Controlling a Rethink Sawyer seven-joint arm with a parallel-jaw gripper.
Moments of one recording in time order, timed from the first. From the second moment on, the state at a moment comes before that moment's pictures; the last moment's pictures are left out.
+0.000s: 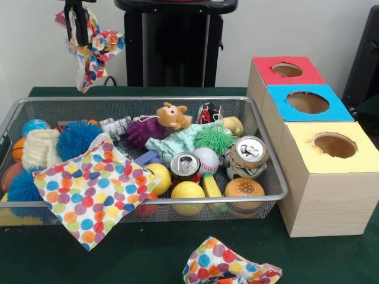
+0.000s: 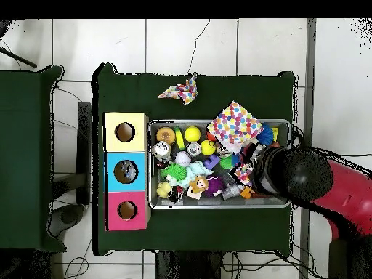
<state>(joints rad) -0.71 -0.95 0.27 1.69 -0.17 0.79 1.86</state>
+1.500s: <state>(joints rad) -0.77 -0.94 0.39 1.63 -0.21 0.80 1.86</state>
